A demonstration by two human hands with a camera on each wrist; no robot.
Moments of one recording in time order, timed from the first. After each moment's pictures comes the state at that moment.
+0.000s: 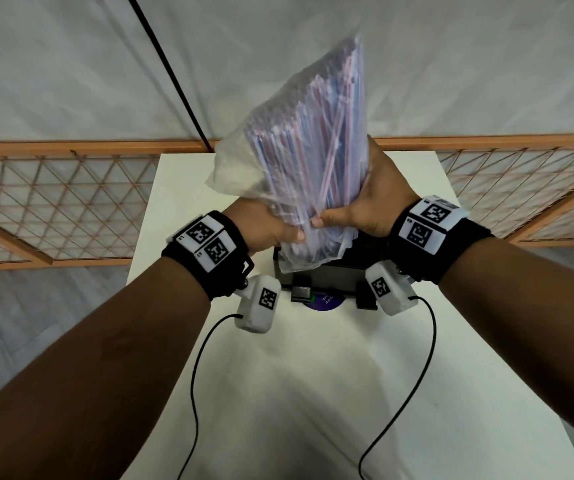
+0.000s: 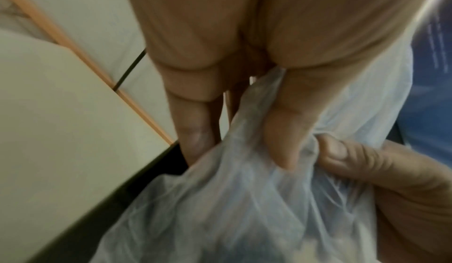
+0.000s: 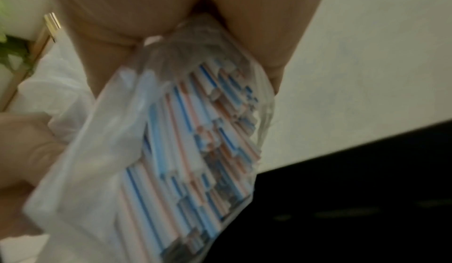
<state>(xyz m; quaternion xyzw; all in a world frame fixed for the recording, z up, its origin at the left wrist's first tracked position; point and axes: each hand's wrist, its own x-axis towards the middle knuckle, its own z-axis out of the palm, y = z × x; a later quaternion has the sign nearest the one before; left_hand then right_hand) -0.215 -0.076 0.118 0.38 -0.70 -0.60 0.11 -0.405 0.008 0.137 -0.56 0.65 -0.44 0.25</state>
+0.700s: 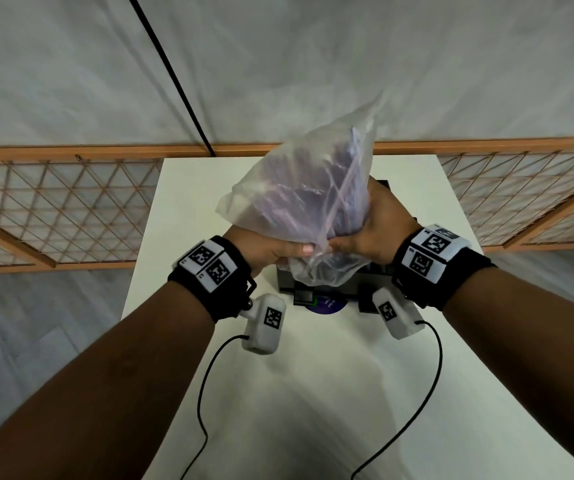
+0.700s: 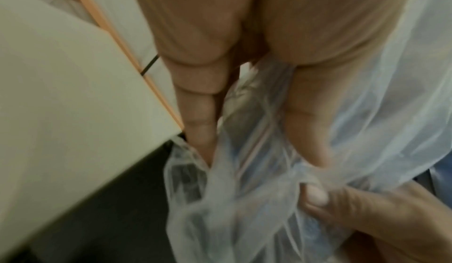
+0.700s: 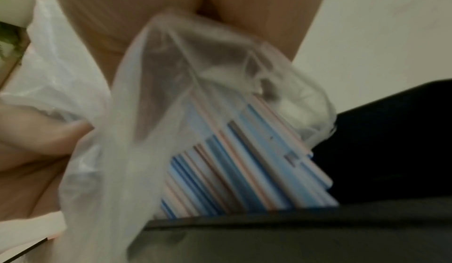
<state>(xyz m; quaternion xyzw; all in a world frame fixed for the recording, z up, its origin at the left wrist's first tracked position) -0.208 -0.059 0.099 0.38 -0.58 -0.71 0.14 -0.407 0.025 0.106 -0.56 0.68 -0.38 0.29</state>
